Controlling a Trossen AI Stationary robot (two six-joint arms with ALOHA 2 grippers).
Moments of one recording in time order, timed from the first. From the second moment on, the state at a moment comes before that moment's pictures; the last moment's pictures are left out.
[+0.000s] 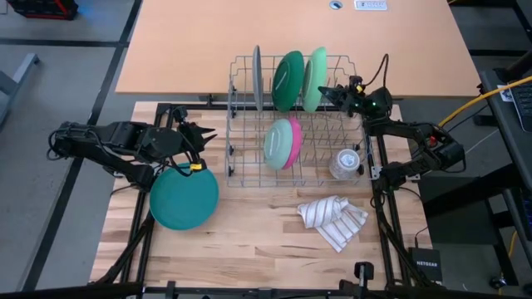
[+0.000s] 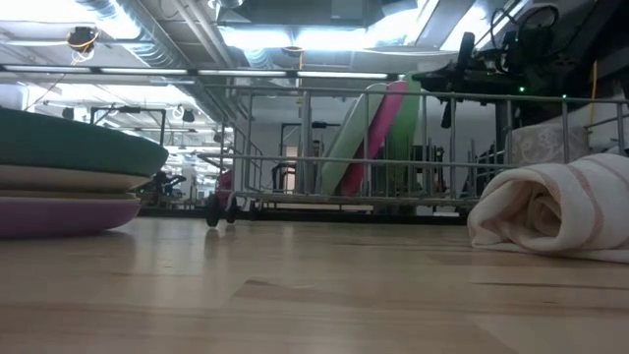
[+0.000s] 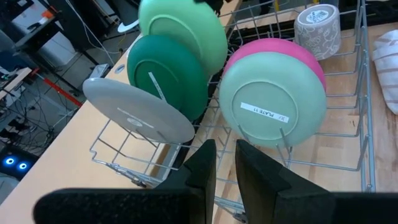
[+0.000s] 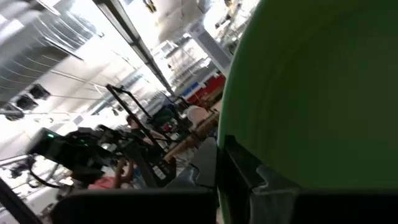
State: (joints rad) left arm -0.18 1.08 1.32 -0.83 -0.75 0.05; right arm -1.05 1.38 0.52 1.22 -0.78 0.94
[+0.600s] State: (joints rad) left arm -0.18 1.08 1.32 -0.83 -0.75 0.02; right arm -1.05 1.38 0.52 1.22 -0.88 0.85
